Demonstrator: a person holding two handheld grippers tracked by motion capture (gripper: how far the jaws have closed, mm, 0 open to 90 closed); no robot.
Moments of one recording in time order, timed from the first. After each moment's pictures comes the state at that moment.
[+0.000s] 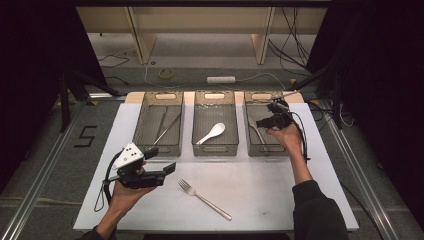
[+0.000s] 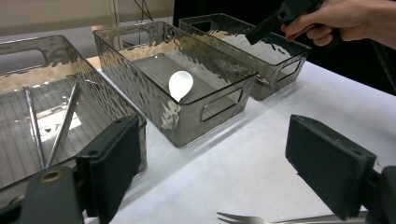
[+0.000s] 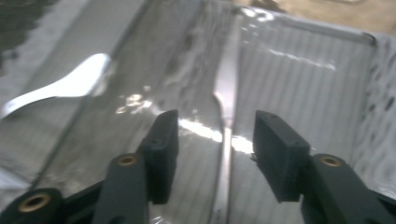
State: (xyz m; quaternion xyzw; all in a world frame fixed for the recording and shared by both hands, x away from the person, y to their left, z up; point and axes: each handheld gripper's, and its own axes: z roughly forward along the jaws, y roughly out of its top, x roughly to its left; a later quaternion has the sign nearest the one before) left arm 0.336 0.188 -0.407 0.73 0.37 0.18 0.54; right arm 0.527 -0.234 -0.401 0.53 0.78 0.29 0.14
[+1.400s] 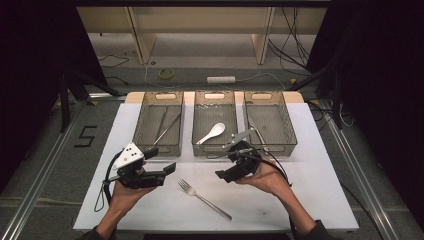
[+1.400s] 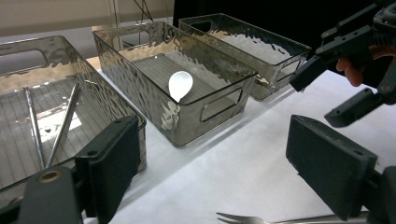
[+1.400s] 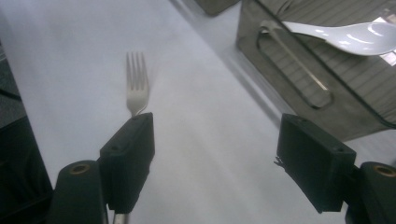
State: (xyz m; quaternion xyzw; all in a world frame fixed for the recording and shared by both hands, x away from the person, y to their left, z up) left arm 0.336 0.187 -0.407 0.74 0.37 0.19 0.54; right arm 0.385 -0.124 -0.389 0.28 0.91 0.30 0.07
